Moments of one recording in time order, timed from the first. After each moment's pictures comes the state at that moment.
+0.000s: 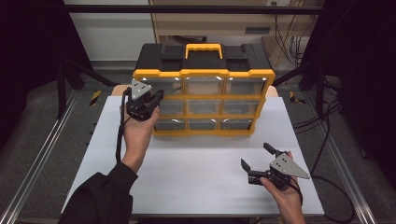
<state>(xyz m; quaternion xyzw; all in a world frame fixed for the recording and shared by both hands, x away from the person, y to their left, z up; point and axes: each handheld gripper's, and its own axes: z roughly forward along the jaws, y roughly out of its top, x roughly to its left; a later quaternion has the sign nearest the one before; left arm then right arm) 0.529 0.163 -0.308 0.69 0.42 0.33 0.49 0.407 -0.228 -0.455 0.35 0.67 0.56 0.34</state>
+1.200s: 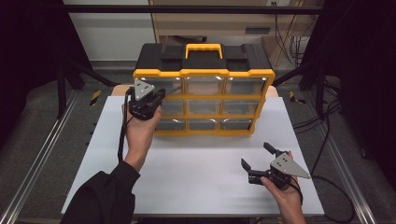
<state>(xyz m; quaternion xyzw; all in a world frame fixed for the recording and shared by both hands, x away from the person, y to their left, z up) 0.531 0.157 -0.309 0.70 0.40 0.34 0.49 0.408 -0.229 -0.455 0.35 0.67 0.57 0.34</state>
